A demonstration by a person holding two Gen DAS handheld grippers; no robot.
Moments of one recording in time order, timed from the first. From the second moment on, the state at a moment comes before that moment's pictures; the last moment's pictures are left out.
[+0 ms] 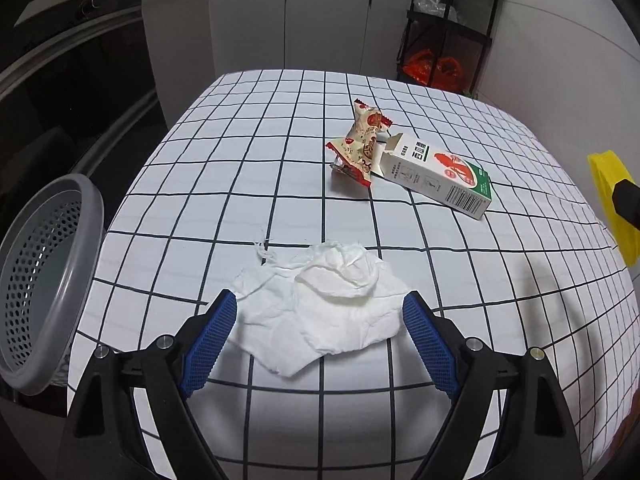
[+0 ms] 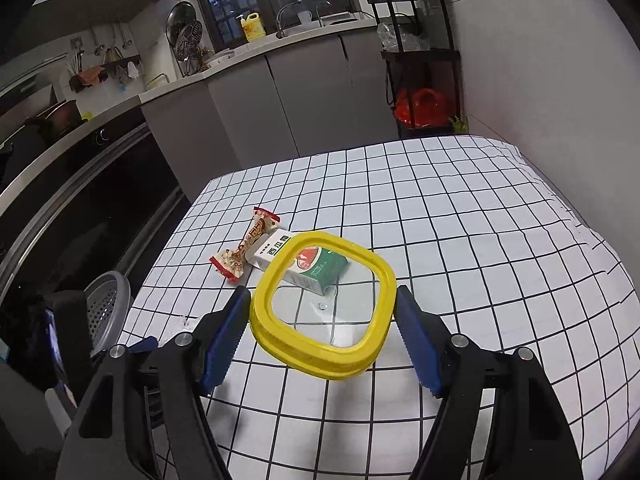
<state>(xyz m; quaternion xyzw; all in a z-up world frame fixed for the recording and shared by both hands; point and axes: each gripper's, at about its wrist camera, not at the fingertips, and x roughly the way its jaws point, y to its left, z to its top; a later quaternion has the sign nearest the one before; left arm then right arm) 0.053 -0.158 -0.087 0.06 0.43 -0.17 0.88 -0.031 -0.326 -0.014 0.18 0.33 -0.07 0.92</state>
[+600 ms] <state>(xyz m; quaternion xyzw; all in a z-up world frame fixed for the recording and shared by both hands) 0.061 -0.158 -0.088 0.06 0.44 -0.19 0.87 -0.023 -0.316 -0.020 0.17 0.34 -0.05 0.92</state>
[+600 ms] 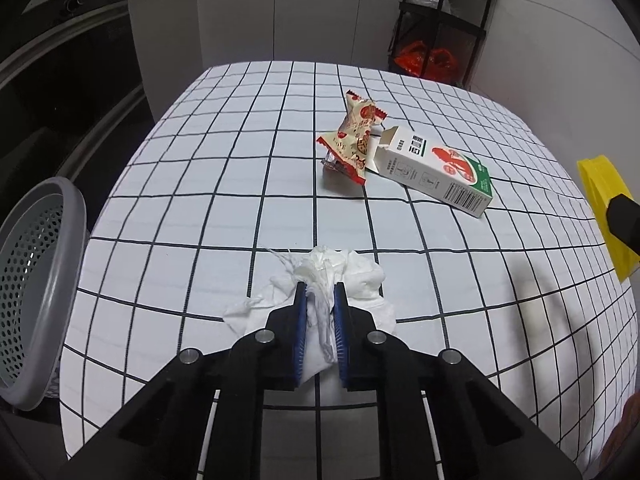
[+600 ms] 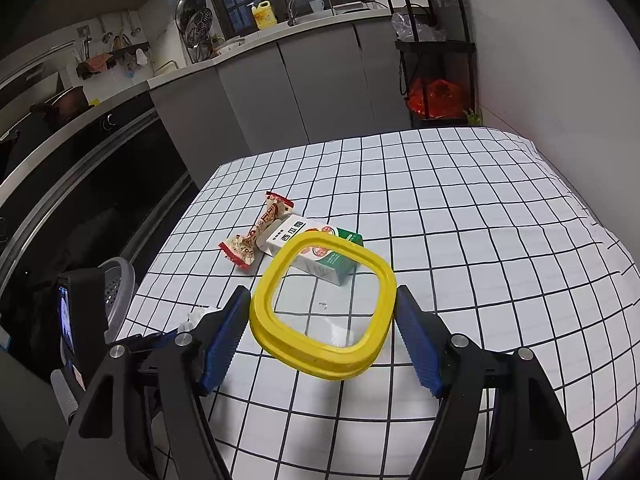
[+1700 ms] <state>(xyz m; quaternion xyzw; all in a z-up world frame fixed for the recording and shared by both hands) 0.075 0.118 -0.005 0.03 0.36 0.01 0.93 0.066 -0.067 0.013 0.09 0.35 0.16 0.92</state>
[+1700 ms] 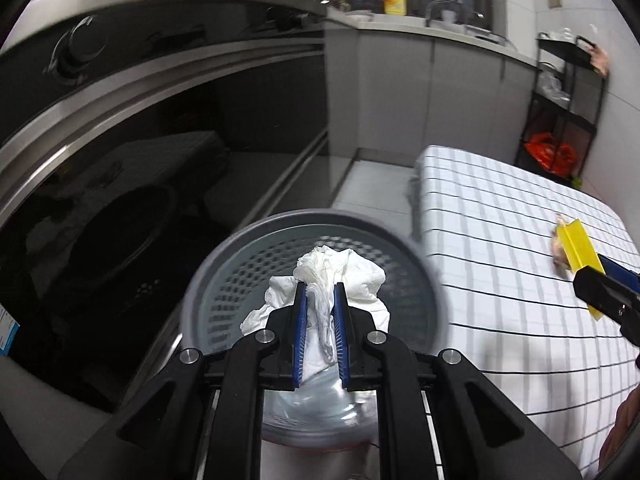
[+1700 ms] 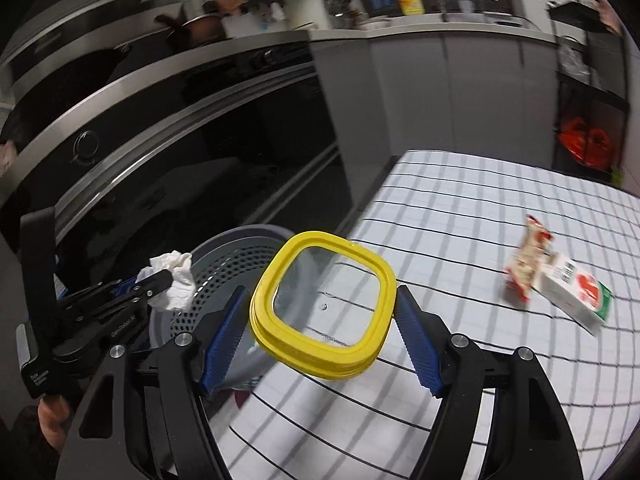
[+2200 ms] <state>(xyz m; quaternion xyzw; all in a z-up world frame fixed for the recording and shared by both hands) 0.108 0.168 -0.031 0.02 0.40 0.04 0.92 0.131 0.014 -0.030 0.07 0.40 0.22 0.89</state>
